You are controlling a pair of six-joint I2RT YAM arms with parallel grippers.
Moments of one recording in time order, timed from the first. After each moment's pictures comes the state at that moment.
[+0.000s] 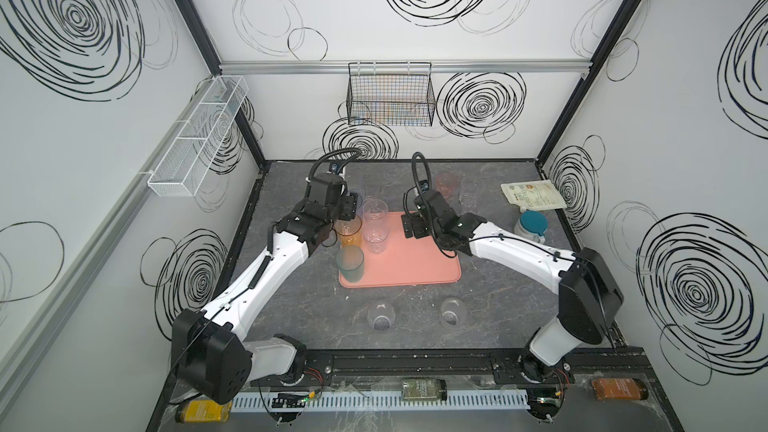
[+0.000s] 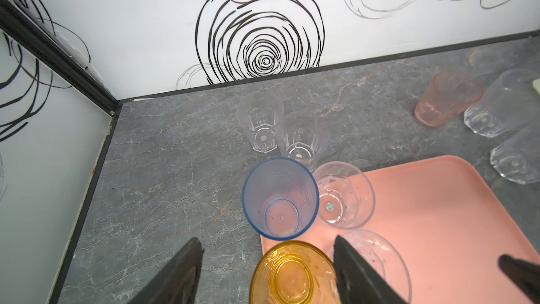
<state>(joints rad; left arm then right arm) -0.35 1.28 1.11 -0.40 -0.28 -0.11 0.69 1.62 1.22 -0.35 0.29 0.35</state>
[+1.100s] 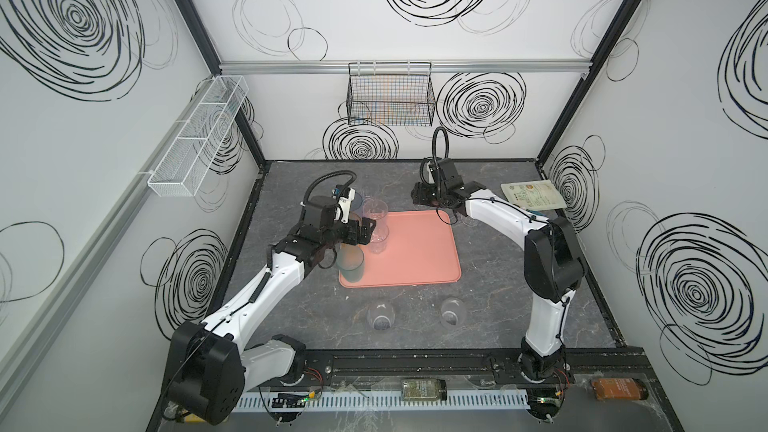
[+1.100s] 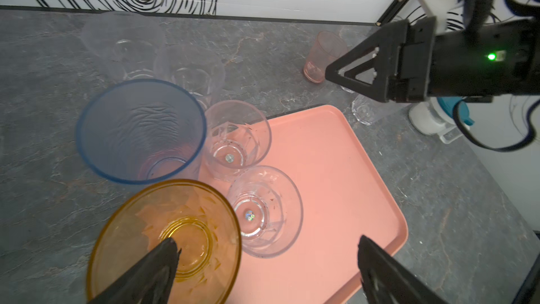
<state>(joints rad) -0.35 1.20 0.85 -0.25 0.23 -0.23 0.47 1.92 1.51 -0.39 -0.01 0.53</state>
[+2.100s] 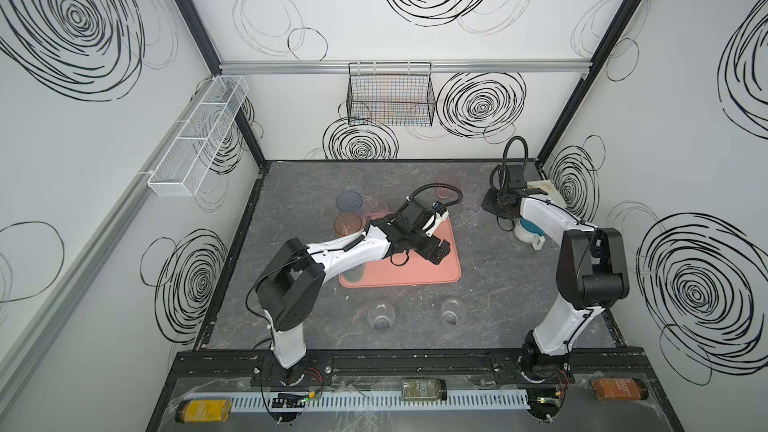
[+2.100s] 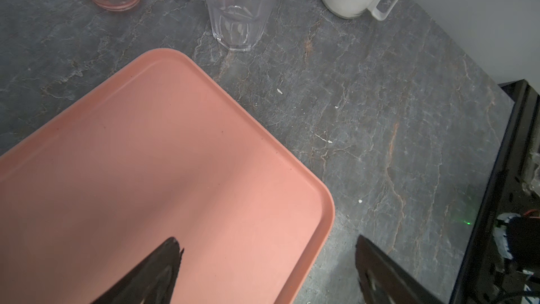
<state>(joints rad) -0.80 1.81 1.31 -0.32 0.18 -0.15 0.06 1.78 1.26 -0.45 0.04 0.54</state>
